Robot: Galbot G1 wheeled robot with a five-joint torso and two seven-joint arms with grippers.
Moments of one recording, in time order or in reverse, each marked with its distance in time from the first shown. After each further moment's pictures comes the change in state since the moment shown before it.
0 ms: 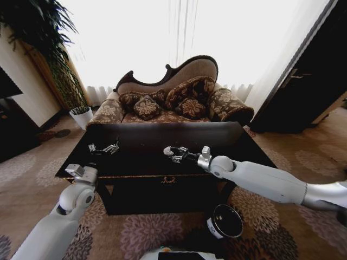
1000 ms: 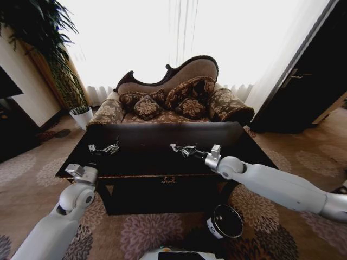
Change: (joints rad) left arm 0.000 0.000 0.000 0.000 0.000 0.000 0.000; right arm -0.296 -0.184 0.366 0.118 0.030 0.003 0.021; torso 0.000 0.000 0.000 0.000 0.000
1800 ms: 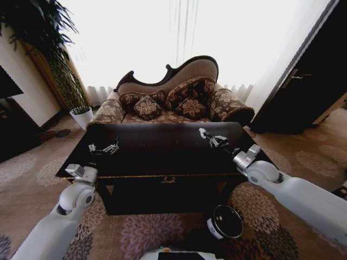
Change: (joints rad) left arm 0.000 0.000 0.000 0.000 0.000 0.000 0.000; right arm -0.793 0.051 0.885 0.080 -0.122 0.096 0.056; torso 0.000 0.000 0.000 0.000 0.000
